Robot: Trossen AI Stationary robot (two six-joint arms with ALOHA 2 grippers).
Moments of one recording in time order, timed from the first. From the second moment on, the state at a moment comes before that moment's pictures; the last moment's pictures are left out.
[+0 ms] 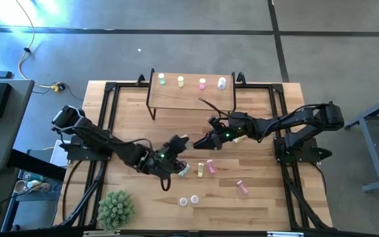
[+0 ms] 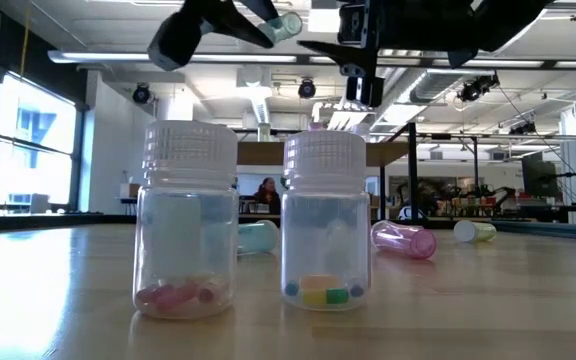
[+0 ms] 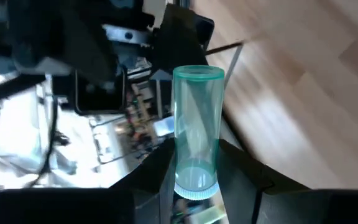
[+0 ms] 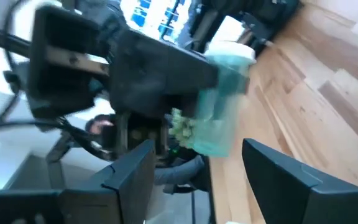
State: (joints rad) left arm -0.32 1.62 1.13 -0.17 -1.08 1.23; right arm -0.02 1.47 0.76 0.62 -0.37 1.06
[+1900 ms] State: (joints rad) left arm -0.29 1.72 1.13 0.15 -1.16 1.52; right arm -0.02 1.47 0.76 0.55 -0.36 1.06
